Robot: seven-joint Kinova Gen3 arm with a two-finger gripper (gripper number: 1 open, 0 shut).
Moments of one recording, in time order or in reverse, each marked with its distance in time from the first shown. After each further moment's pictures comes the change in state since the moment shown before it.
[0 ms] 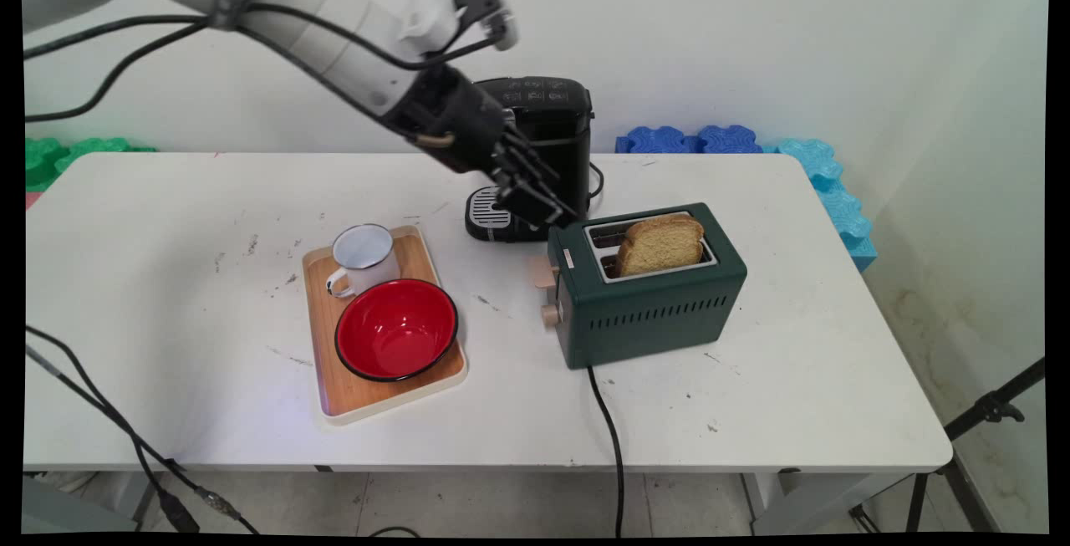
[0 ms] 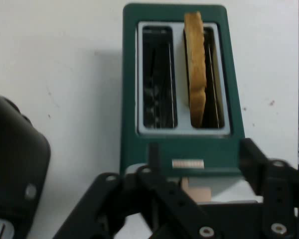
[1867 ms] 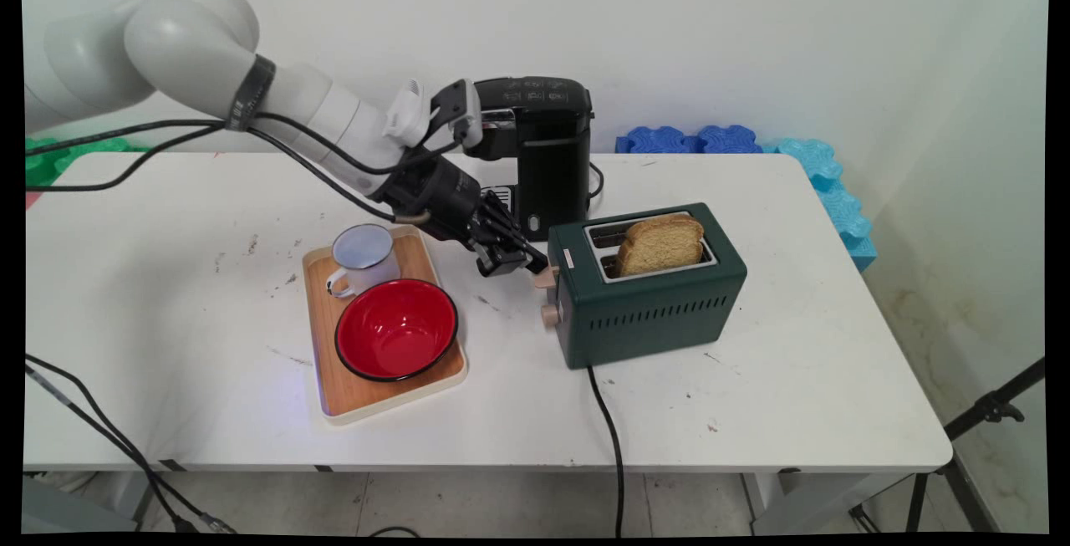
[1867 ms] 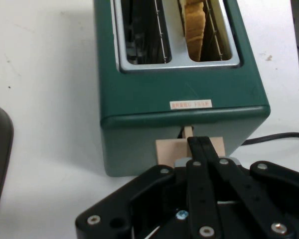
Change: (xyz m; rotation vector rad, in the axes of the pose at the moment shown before) arm -0.079 -0.022 0.052 -0.091 0.017 0.052
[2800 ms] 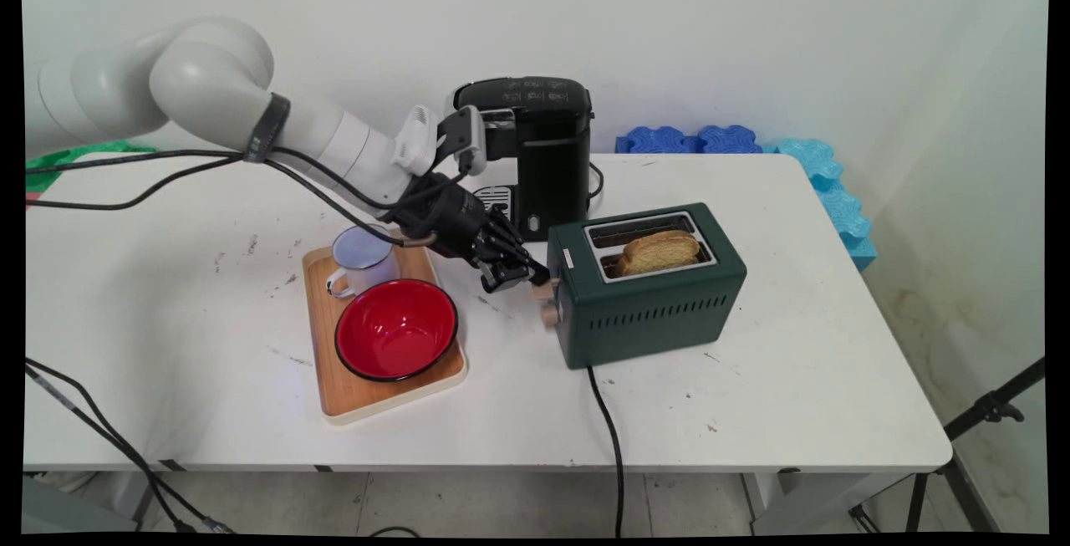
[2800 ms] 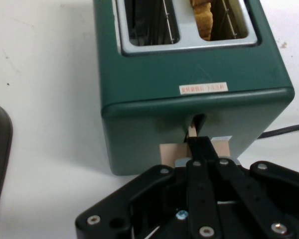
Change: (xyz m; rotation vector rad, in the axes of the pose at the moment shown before) arm -0.020 -0.002 0.023 0.015 0.006 0.034
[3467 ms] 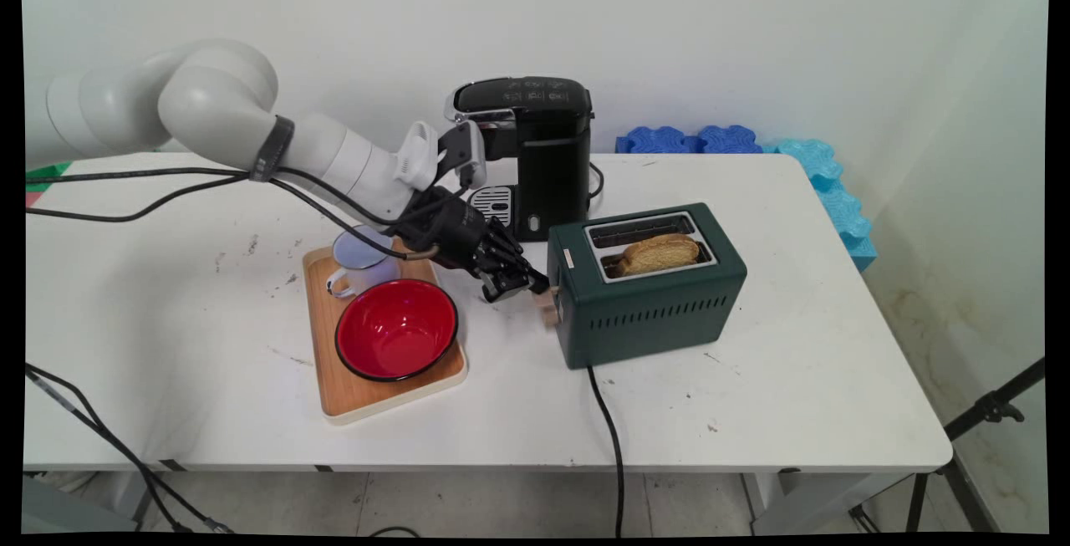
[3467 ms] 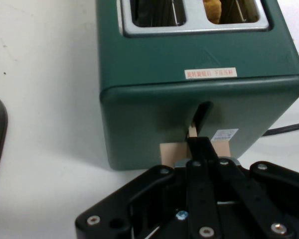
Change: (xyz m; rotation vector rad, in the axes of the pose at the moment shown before) arm -0.013 0.002 0.012 0.008 0.006 -0.024
